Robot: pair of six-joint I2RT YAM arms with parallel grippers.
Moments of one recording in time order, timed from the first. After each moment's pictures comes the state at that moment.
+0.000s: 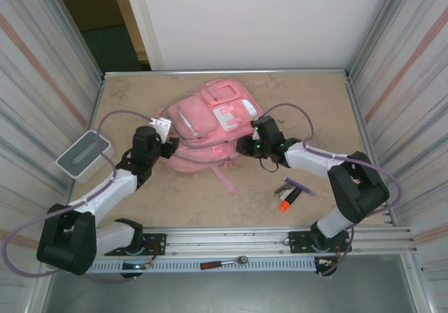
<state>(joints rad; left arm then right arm) -0.32 1.13 0.56 0.07 -0.14 0.11 0.62 1.55 0.85 -0.10 -0.18 0.69</state>
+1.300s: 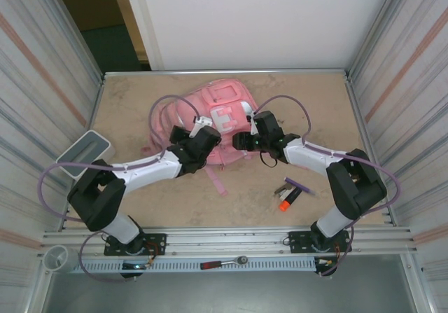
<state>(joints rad) -0.80 1.54 0.91 -0.18 -0.84 -0.12 0.57 1.60 0.90 -0.06 -0.16 0.49</state>
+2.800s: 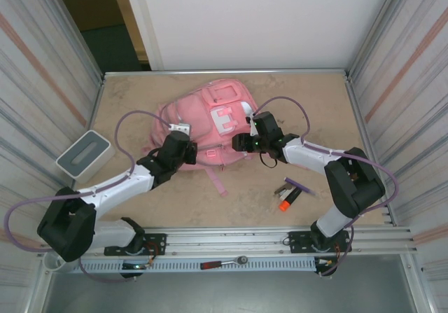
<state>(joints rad) -0.64 1.26 0.66 -0.09 -0.29 -0.37 0.57 1.61 0.90 -0.07 -0.18 0.49</state>
